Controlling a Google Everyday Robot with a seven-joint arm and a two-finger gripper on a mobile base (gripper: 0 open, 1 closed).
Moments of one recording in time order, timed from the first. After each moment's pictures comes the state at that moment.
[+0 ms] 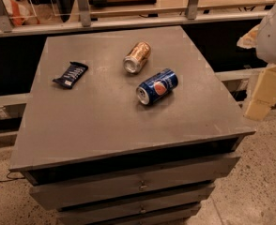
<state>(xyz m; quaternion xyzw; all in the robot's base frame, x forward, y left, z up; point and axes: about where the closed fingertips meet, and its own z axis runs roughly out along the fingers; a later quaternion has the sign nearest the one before) 0.438 -0.216 0.977 -0.60 0.78 -0.04 0.16</state>
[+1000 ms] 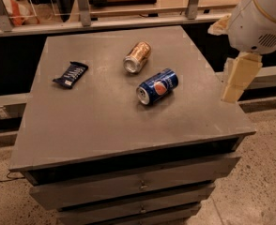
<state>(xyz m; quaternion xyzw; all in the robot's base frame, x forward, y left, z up) 0.486 -0.184 0.976 -0.67 0.72 -0.03 0.20</state>
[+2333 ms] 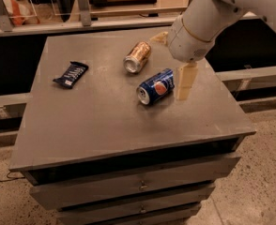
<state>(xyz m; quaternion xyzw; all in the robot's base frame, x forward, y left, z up) 0.560 -0.086 0.912 -0.80 0.56 0.01 0.23</state>
